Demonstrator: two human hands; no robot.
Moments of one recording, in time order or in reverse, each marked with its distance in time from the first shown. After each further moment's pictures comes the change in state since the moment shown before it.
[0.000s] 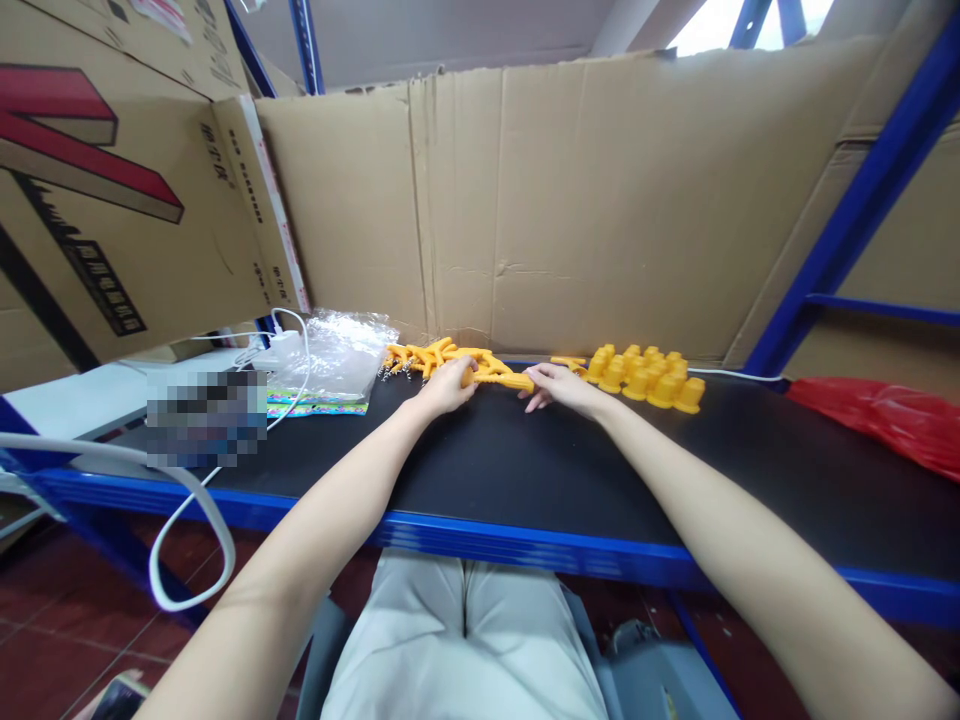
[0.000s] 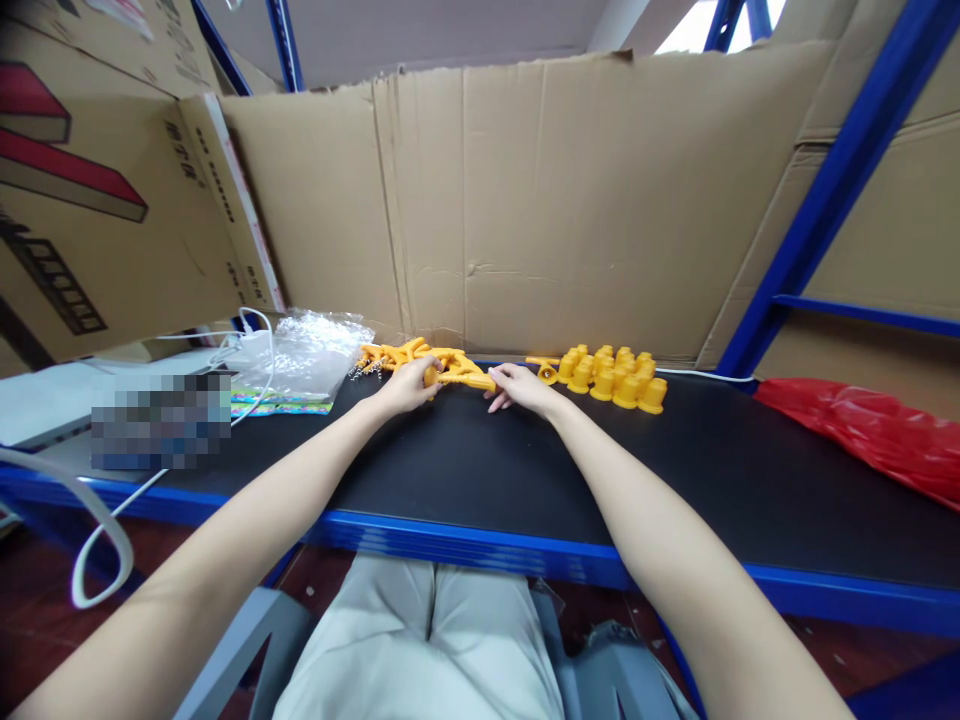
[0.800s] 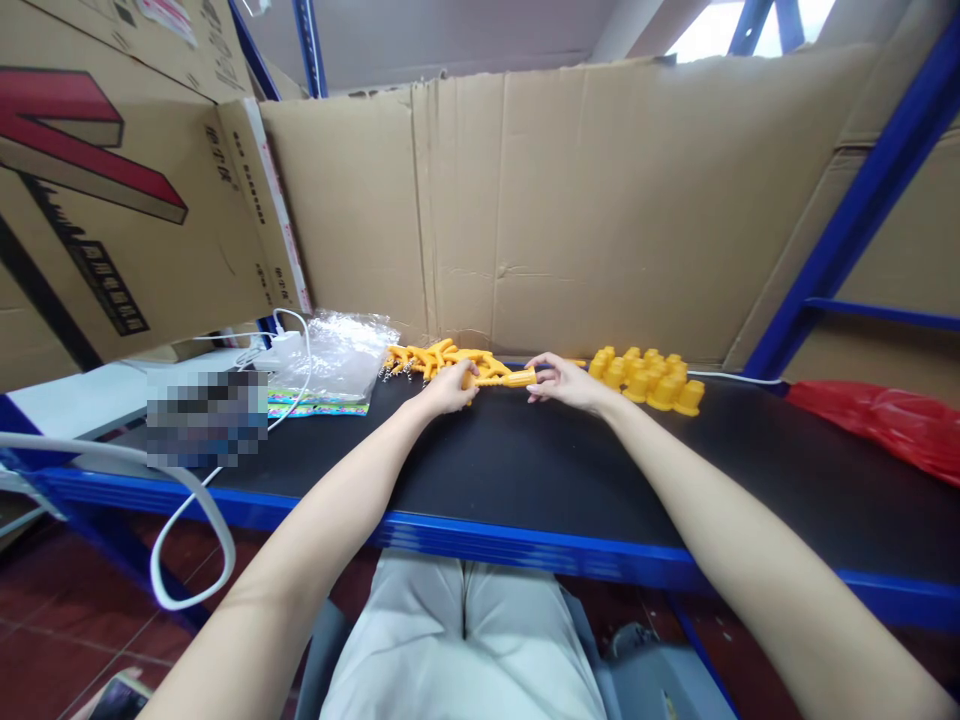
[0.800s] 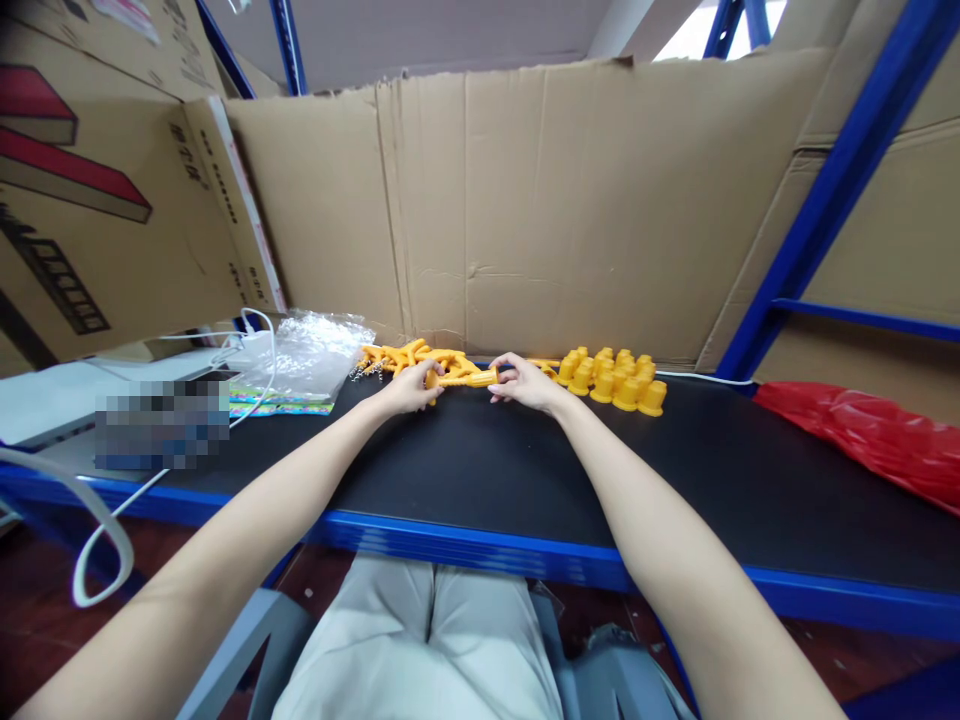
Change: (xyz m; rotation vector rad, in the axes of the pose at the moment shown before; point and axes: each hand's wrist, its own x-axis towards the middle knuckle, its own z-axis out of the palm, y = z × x) left_hand -0.003 0.003 0.000 -0.204 -0.152 -0.183; right_hand 0.006 0.011 -0.017 0.044 -0.069 -0.167
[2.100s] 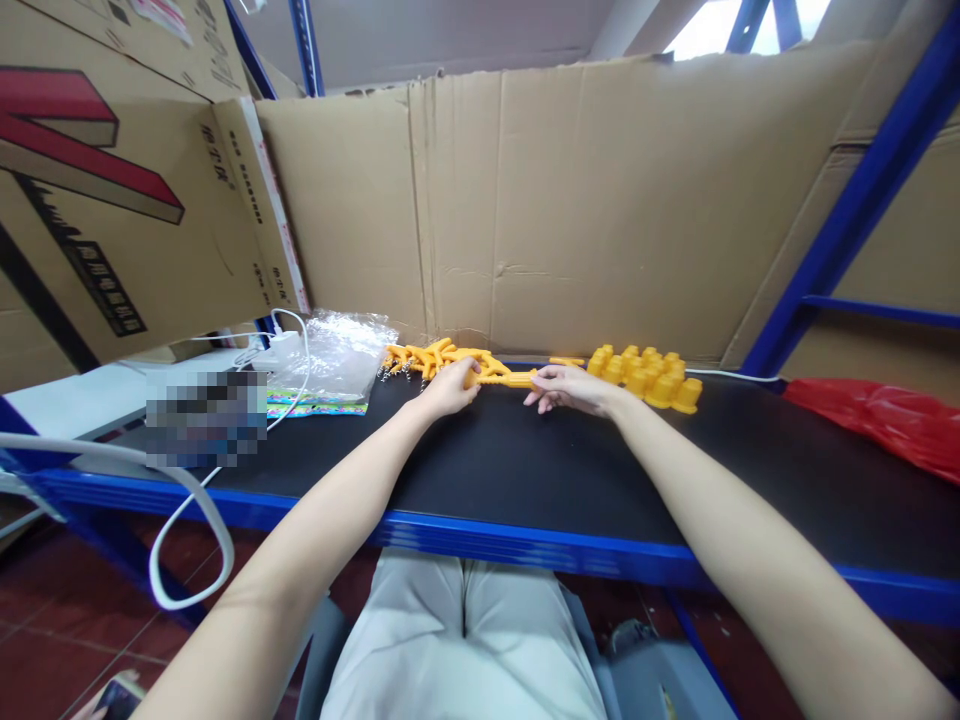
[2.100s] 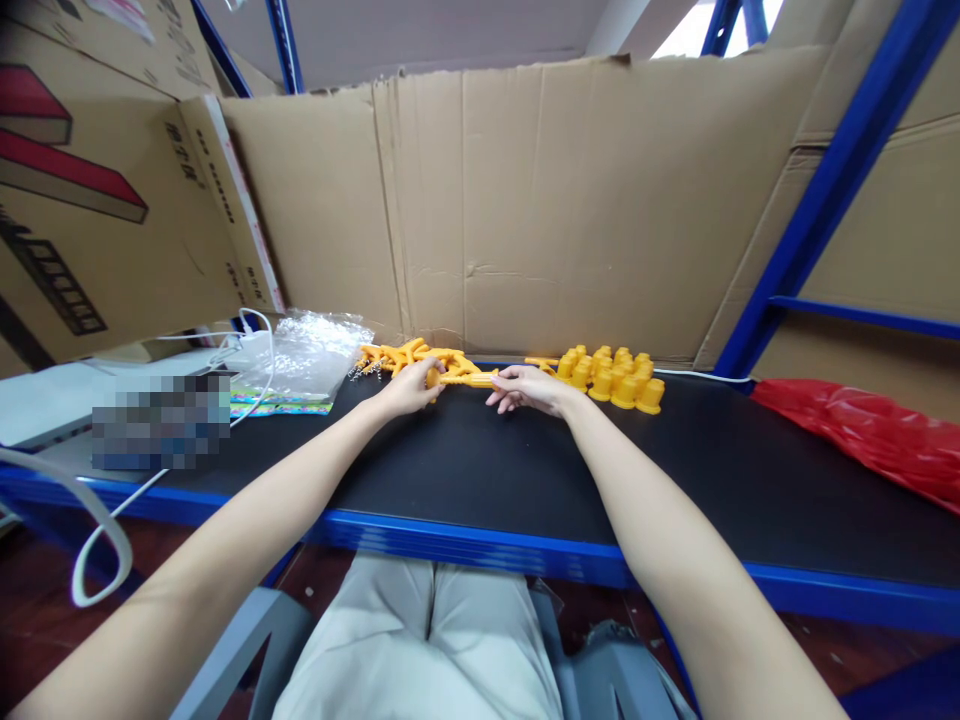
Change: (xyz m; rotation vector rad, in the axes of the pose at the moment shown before) left_hand -0.005 0.013 -0.004 0.146 0.101 0.169; right_hand -0.015 -0.018 0.000 0.209 -0.087 0.254
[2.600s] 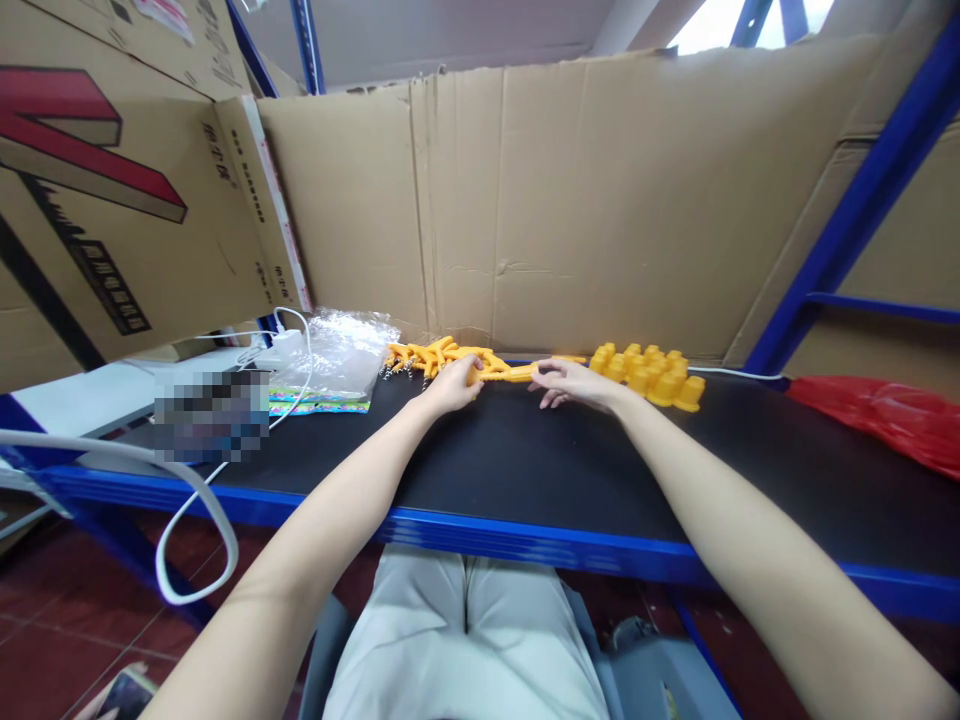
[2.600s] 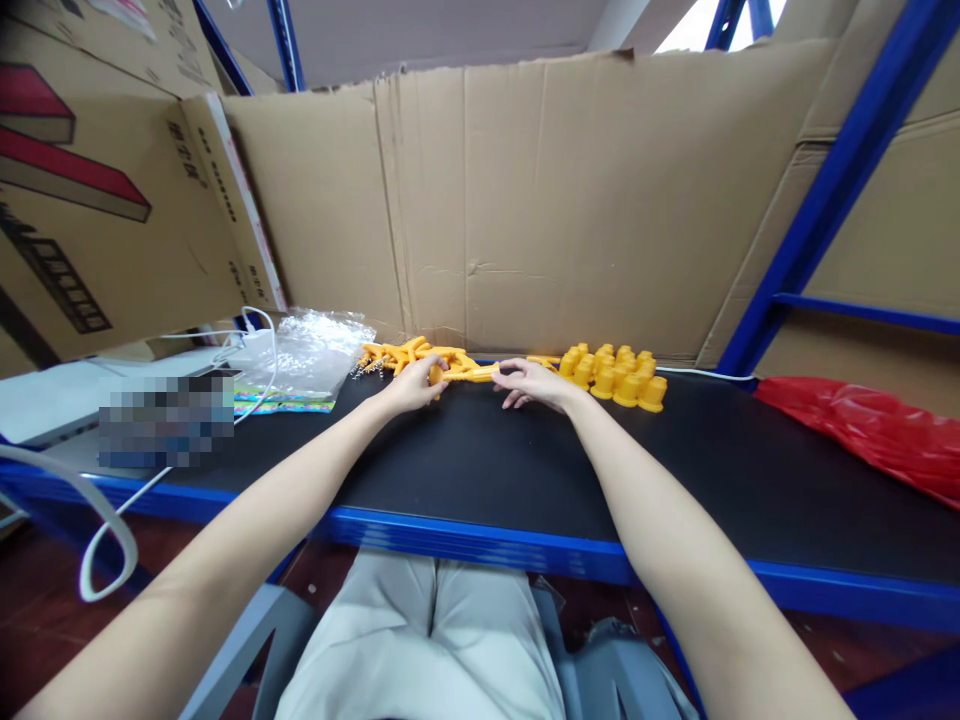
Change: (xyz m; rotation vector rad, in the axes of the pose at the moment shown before) left_hand 0.002 0.001 0.001 -0.093 0.011 -0.052; right_hand 0.005 0.004 -0.004 -0.140 0.091 -0.048
